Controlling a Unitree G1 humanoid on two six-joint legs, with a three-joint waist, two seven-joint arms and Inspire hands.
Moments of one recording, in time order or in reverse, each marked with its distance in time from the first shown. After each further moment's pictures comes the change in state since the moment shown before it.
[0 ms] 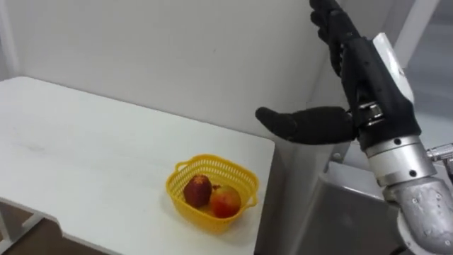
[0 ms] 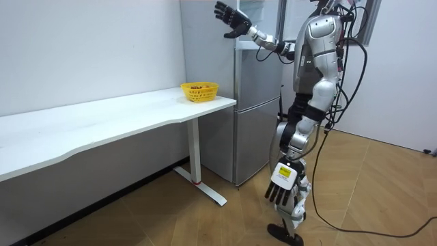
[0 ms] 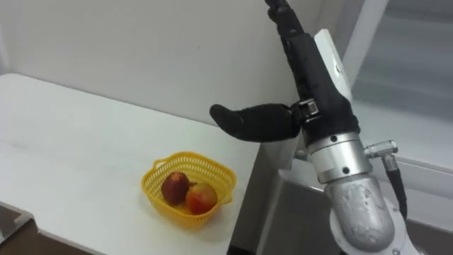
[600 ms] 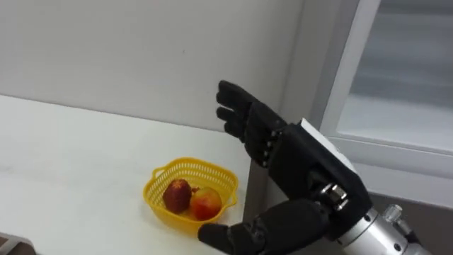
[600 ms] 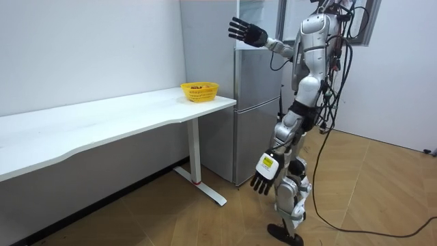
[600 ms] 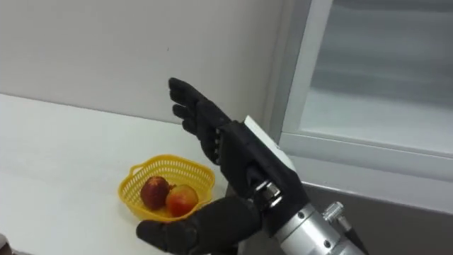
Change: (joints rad) left arm -0.045 0.001 -0.070 0.040 -0.011 -0.026 0.009; right arm 0.272 0.086 0.014 -0.181 0.281 0.058 0.469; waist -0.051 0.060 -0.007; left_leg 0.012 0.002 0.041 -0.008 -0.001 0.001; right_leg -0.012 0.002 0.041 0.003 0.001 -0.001
